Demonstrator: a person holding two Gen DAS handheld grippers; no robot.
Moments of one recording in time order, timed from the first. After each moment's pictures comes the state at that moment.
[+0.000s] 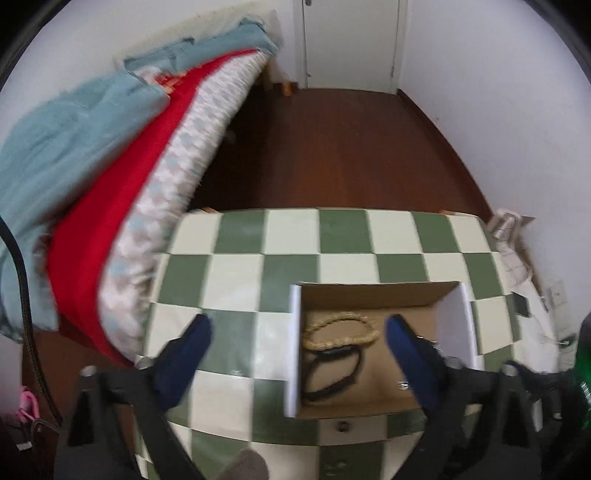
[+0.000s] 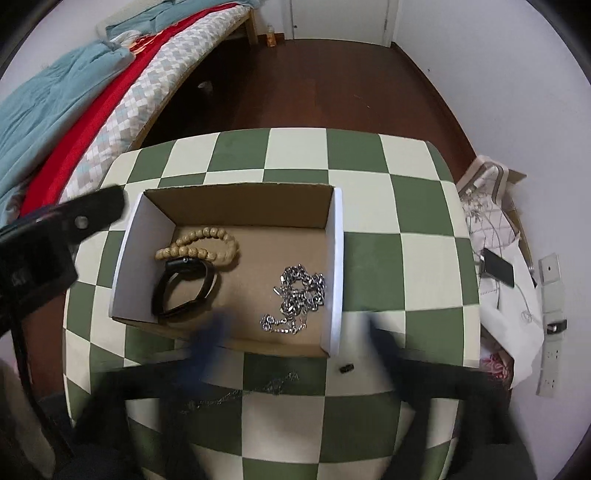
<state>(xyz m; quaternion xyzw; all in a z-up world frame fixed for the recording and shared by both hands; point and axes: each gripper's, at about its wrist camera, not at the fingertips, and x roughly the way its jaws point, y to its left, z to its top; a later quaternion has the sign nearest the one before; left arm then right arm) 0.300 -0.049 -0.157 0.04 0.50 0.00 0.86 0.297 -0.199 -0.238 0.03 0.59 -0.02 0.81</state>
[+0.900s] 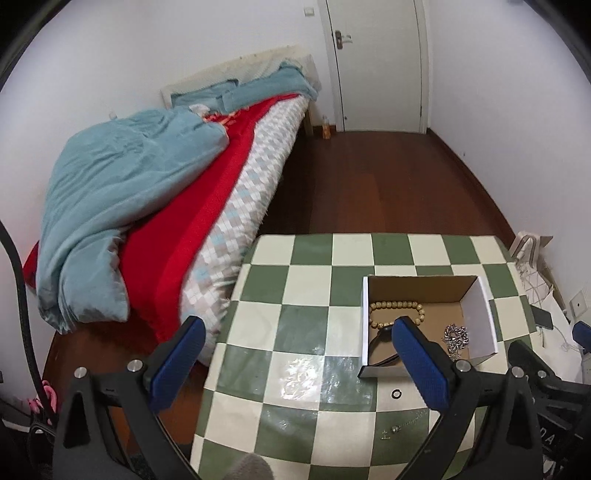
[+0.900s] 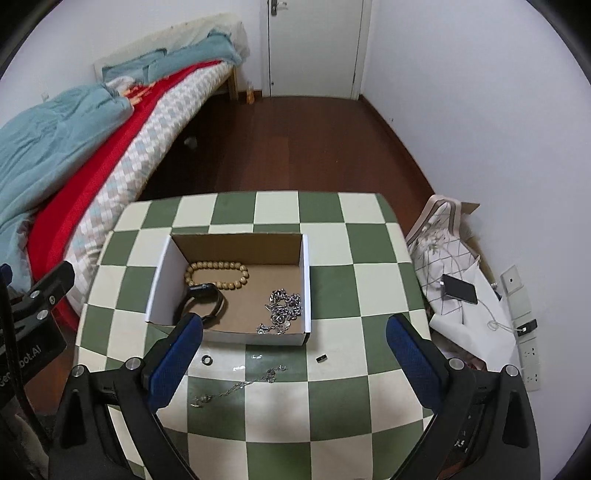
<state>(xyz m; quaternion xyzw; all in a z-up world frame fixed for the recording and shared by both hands) 0.208 -0.004 -0.099 0.06 0.41 0.06 0.91 0.227 -0.186 -0.148 0.02 0.48 -0.07 0.87</state>
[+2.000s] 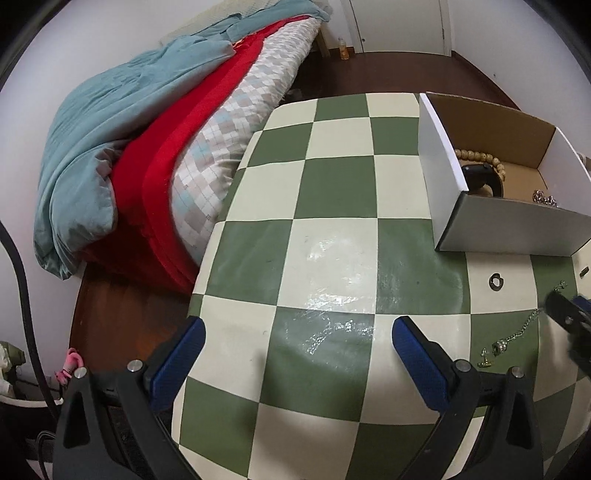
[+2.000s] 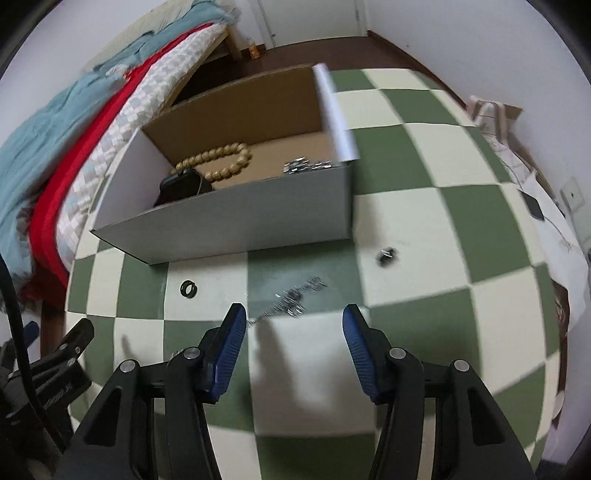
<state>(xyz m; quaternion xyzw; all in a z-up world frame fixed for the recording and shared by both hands) 0.188 0.022 -0.254 0.11 0.53 0.12 0.83 0.211 -0.187 -0.315 0.12 0.56 -0.02 0.82</state>
